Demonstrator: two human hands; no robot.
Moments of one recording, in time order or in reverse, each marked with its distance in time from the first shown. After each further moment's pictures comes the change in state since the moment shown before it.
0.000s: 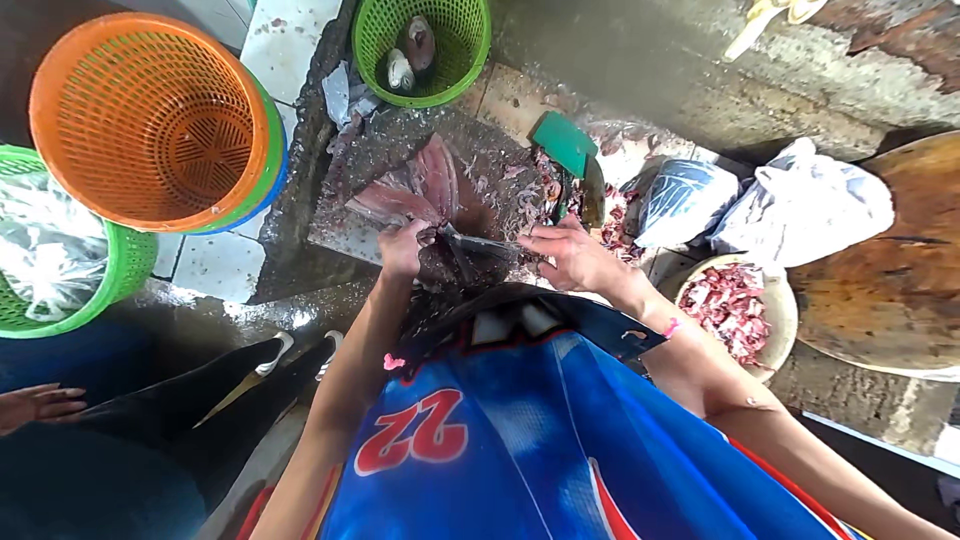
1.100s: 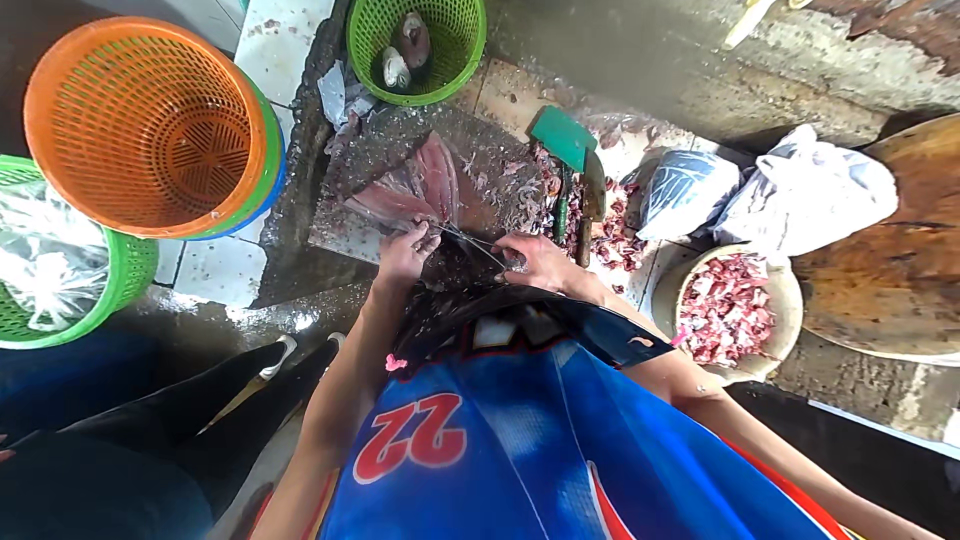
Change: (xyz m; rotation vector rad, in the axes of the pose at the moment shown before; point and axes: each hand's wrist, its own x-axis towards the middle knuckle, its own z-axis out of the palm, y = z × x) left_hand -0.012 0.001 -0.020 -0.240 -0.203 -0.139; right_hand 0.024 -0.008 0.061 0.349 -0.048 0.185
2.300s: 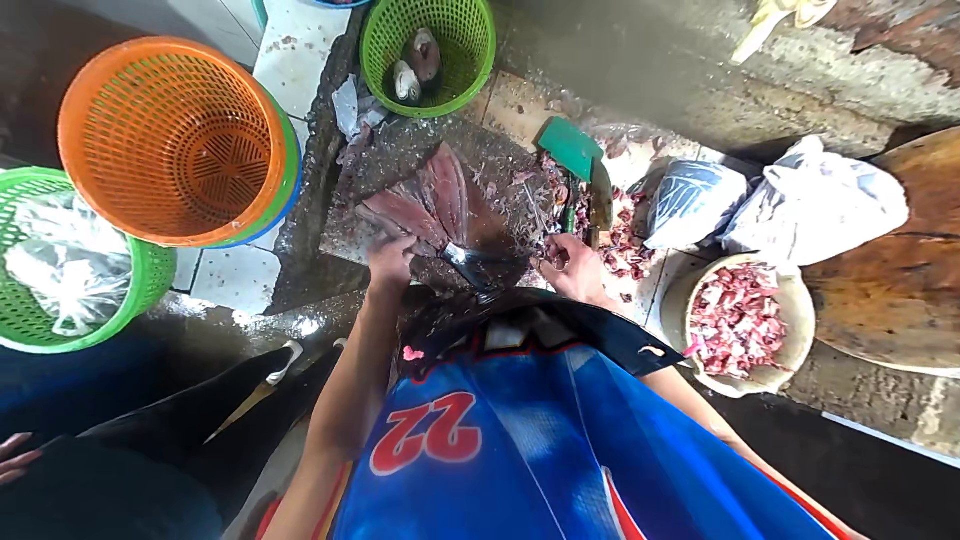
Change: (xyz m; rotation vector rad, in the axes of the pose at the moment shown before) left_hand 0.011 0.023 -0.022 0.178 0.182 0.186; right_hand -0.033 -0.012 -0.005 0.019 0.398 0.478
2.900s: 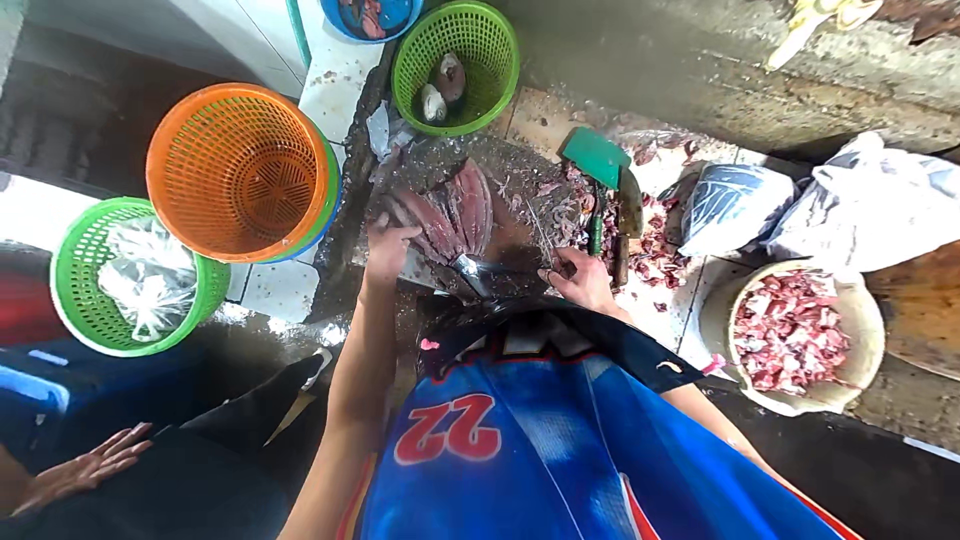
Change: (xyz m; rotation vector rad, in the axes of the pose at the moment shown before) left_hand 0.054 0.056 -0.024 0.180 -0.153 0.136; right_hand 0.007 -0.010 0.030 0.088 -0.034 -0.016
